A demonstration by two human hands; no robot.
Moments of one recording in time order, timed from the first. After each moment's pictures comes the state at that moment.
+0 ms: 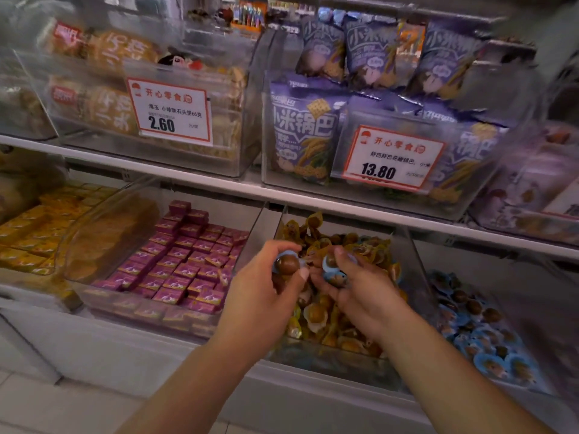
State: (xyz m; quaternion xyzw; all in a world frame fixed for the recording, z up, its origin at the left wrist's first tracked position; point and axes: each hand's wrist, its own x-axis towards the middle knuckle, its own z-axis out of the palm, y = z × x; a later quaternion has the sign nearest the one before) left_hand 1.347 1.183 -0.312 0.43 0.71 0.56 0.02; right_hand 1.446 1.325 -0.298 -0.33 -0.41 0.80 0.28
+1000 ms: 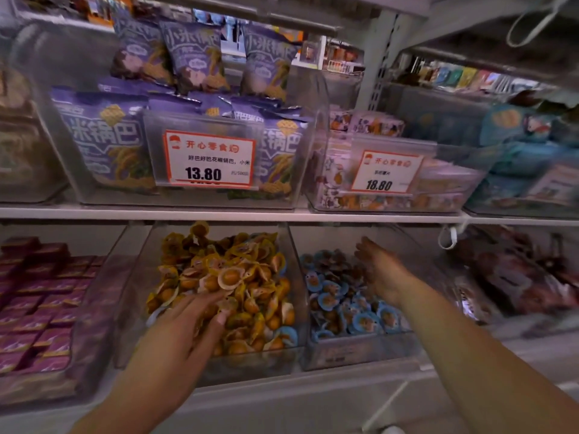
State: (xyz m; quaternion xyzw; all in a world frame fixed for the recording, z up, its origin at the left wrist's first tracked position) left_hand 1.383 1.211 -0.336 0.57 0.72 0.39 0.06; right_hand 1.620 1.478 -0.294 -0.53 -0.46 0.65 0.30
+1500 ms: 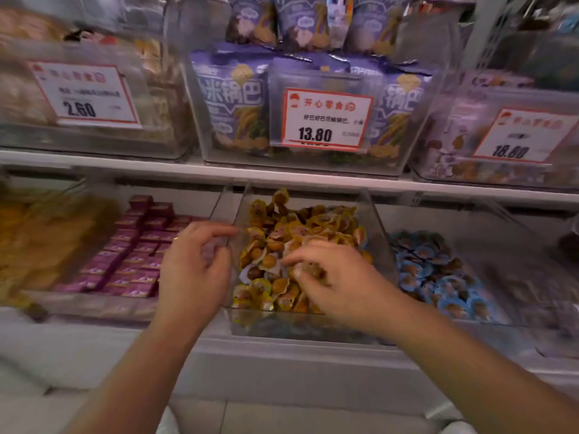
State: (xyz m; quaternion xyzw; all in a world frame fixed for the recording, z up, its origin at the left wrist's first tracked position) left_hand 1.325 1.175 -0.307 0.41 0.75 0.51 -0.05; right_hand 1.502 1.311 -0.286 -0.13 -0.94 0.25 0.20
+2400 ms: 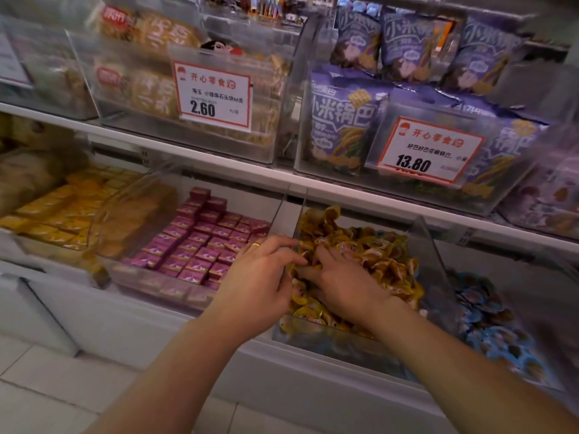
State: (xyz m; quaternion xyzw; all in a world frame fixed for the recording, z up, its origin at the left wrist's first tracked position) left_hand 1.312 1.158 -0.318 0.54 0.77 0.35 -0.02; right_hand 1.411 1.334 -0.336 -0.09 -0.99 -0.06 0.01
